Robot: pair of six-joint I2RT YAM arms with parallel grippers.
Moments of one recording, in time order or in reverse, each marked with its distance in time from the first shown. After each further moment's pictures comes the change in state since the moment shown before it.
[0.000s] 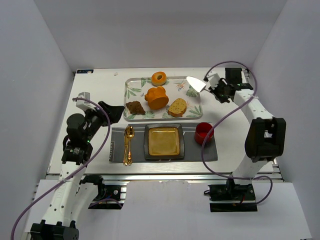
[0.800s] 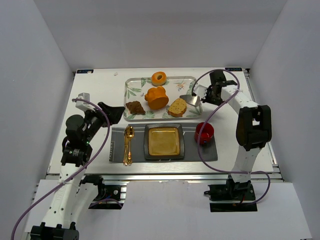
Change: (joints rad) left arm 0.000 -0.020 0.000 -0.005 0.024 -0.019; right arm 0.117 0.228 0.164 -0.171 0.210 -0.395
